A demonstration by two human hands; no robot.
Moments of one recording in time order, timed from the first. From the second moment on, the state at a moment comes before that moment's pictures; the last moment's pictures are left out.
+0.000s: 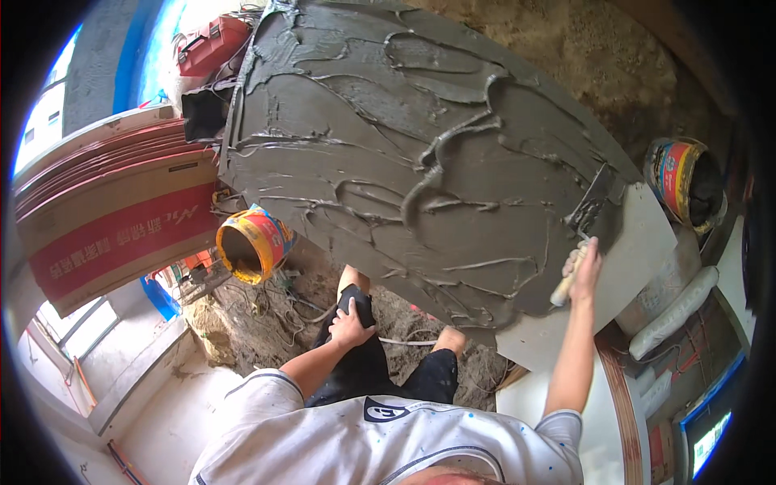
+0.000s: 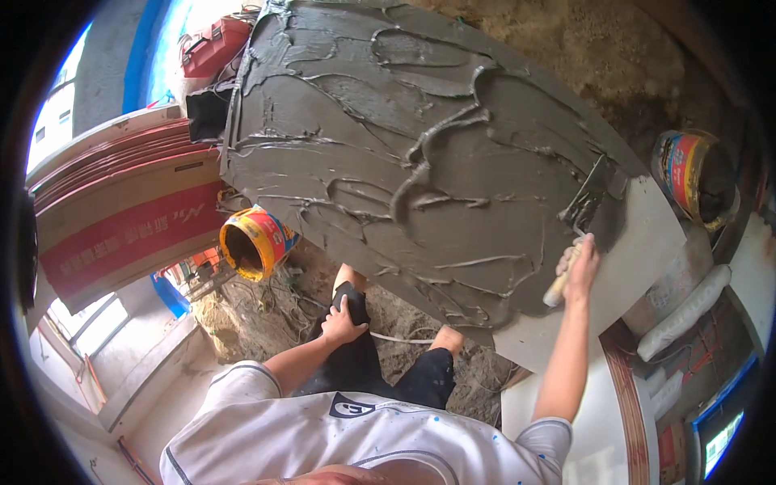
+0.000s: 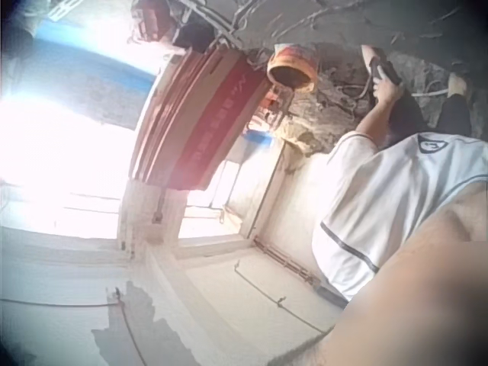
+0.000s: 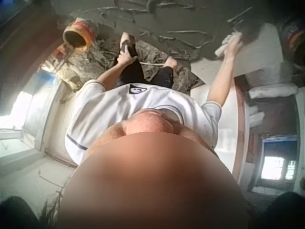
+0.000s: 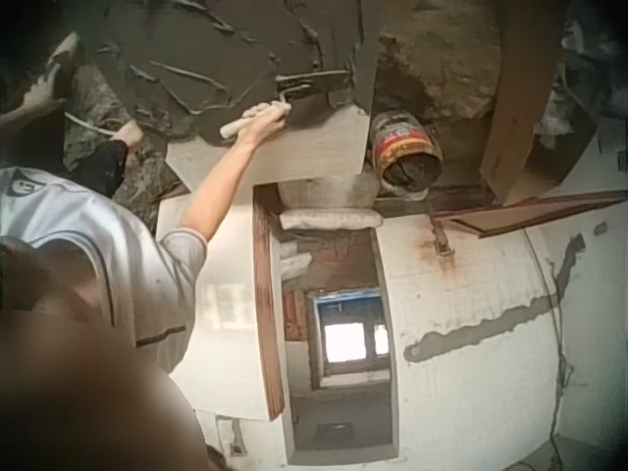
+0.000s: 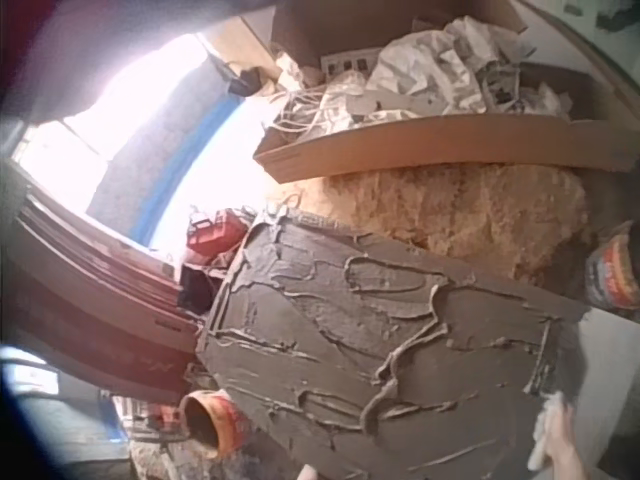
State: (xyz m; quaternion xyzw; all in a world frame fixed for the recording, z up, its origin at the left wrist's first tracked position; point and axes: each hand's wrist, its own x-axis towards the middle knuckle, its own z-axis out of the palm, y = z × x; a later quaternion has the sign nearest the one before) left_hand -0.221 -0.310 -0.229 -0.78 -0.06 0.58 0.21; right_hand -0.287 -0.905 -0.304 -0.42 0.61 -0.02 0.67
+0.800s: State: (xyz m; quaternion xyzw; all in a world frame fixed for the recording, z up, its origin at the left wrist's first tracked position) left_hand -0.041 -0.136 -0.265 -0.85 -0.07 0.53 0.01; right_hand -0.073 -0.554 -0.365 -0.67 0.63 0.04 0.39
